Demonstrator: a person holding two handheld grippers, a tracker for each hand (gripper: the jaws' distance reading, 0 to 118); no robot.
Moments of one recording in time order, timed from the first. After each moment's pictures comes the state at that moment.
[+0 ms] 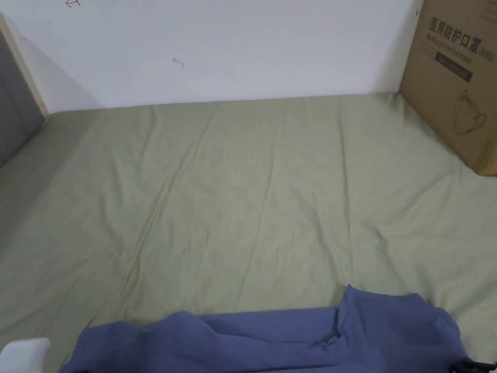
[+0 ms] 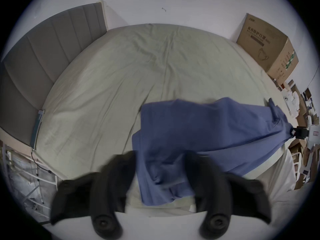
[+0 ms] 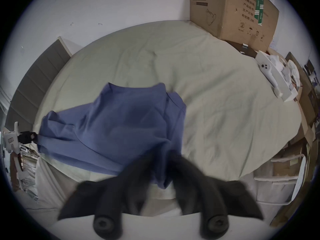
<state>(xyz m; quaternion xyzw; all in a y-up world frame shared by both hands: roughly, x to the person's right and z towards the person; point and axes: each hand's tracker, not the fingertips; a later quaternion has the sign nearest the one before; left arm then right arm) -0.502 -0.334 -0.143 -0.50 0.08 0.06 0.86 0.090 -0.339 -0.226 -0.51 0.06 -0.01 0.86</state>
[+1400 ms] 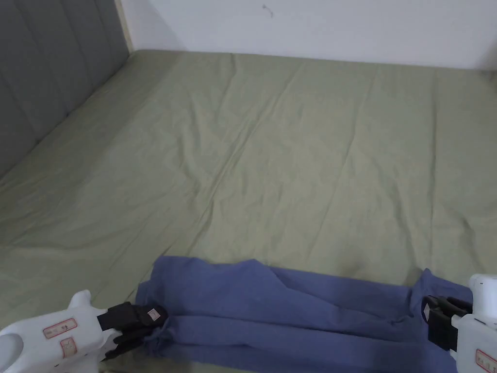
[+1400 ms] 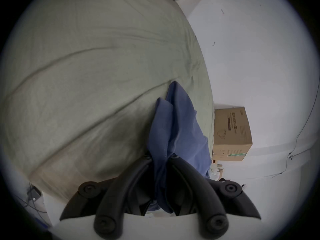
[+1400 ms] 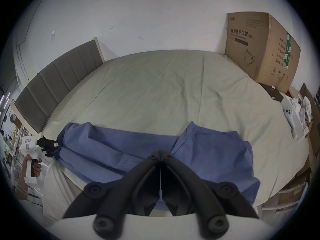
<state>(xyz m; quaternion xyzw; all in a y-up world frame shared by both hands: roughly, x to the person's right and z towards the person) -0.568 -0.409 -0.098 -0.37 0.03 0.56 0.74 -0.060 -0.305 -0.230 -0.39 0.17 0.02 0.90</state>
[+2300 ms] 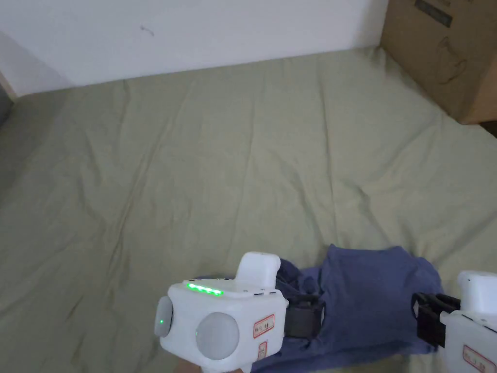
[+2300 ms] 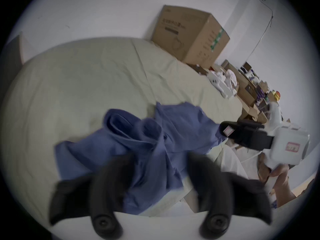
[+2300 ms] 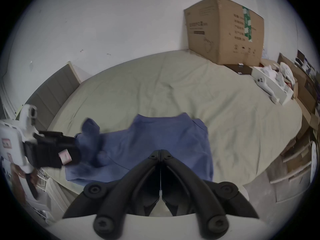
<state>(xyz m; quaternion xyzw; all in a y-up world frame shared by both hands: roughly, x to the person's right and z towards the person) -0.233 -0.326 -0.243 -0.46 -0.25 0.08 0.85 0.054 -0.322 -0.194 -0.39 0.06 -0.08 0.92</state>
